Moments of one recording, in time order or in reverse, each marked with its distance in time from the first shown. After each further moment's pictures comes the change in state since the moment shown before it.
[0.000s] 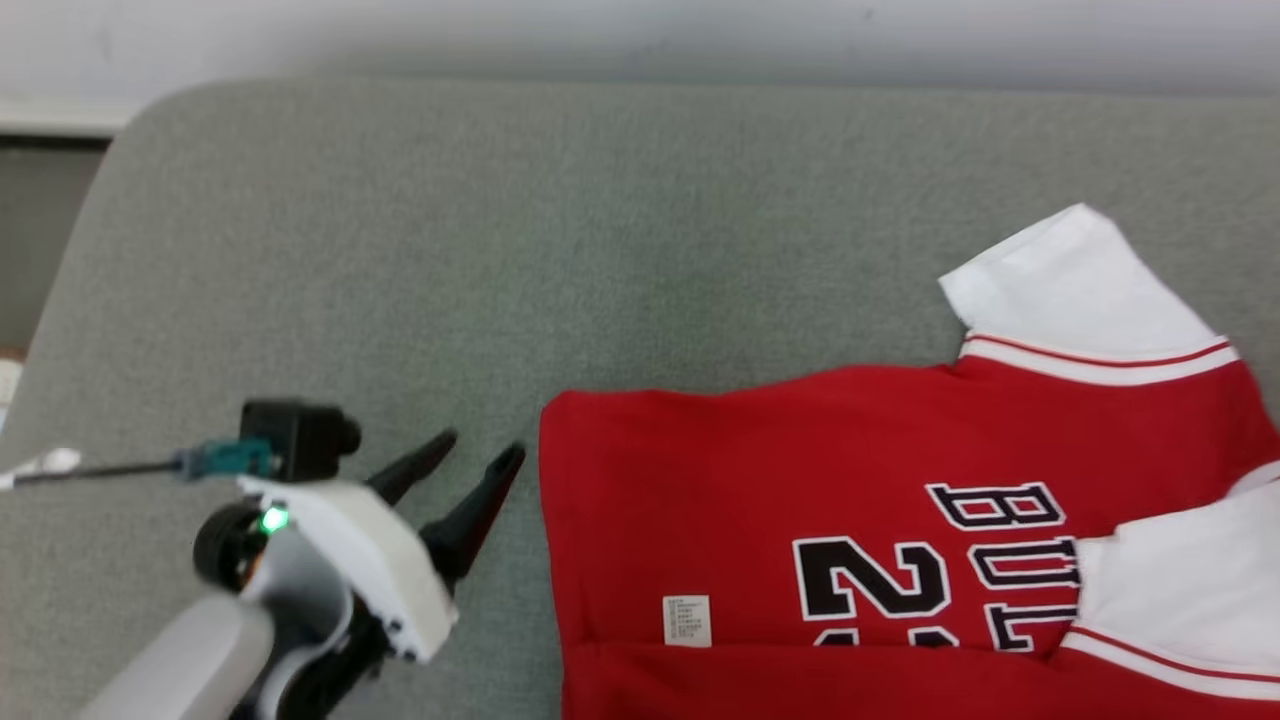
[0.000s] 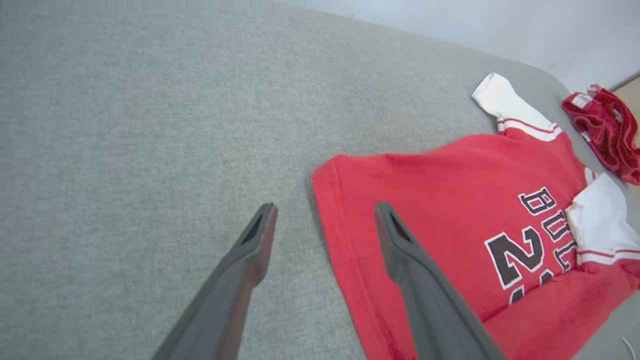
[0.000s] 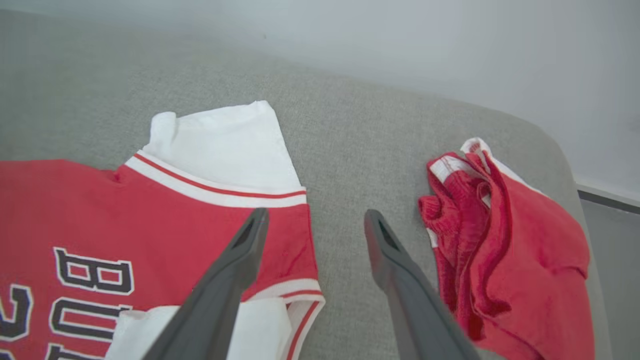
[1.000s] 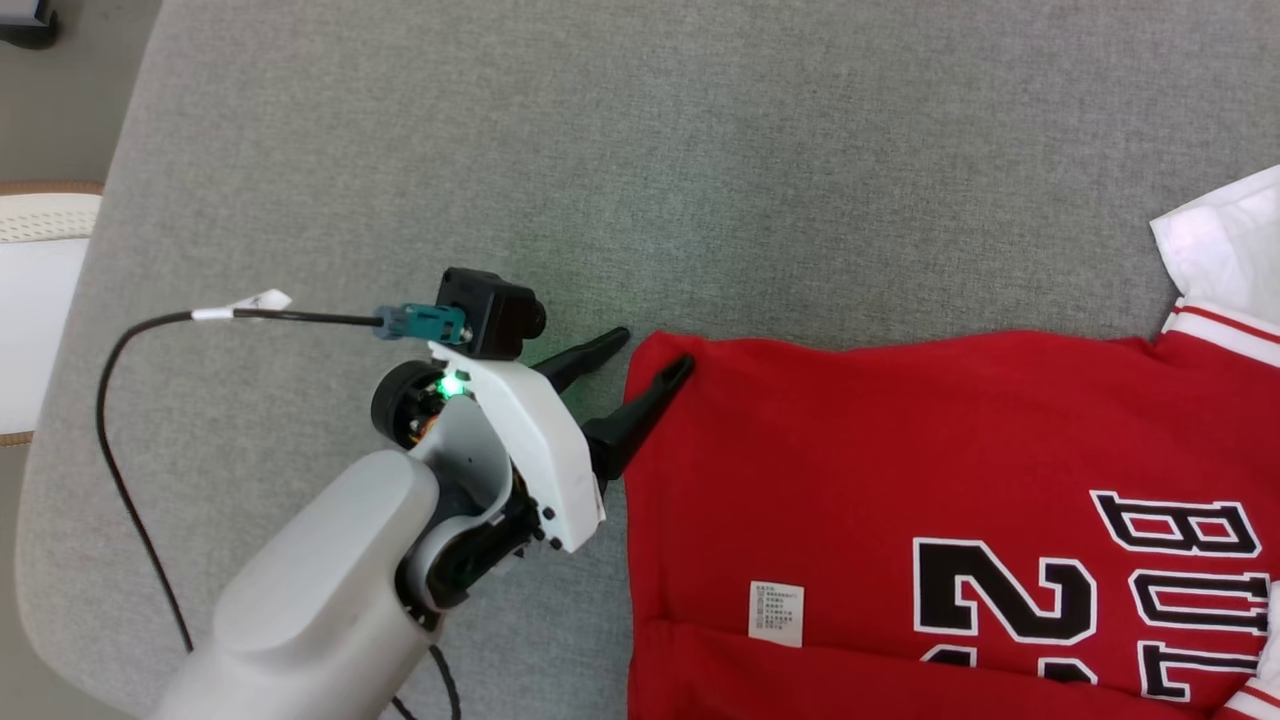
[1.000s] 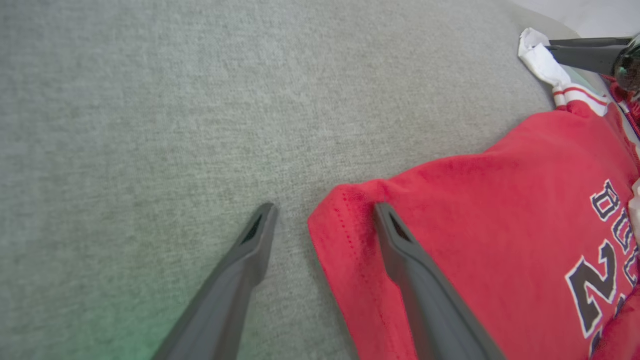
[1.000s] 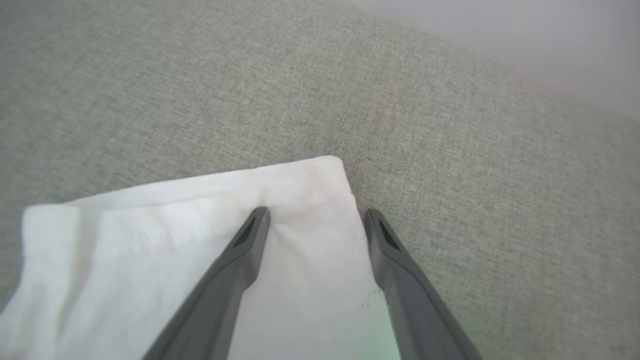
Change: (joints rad) left arm -0.357 -0.253 -0.176 0.349 0.049 -0.203 0.030; right arm -0.590 0.043 0.379 0.463 -0.106 -0.004 0.030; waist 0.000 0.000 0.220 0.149
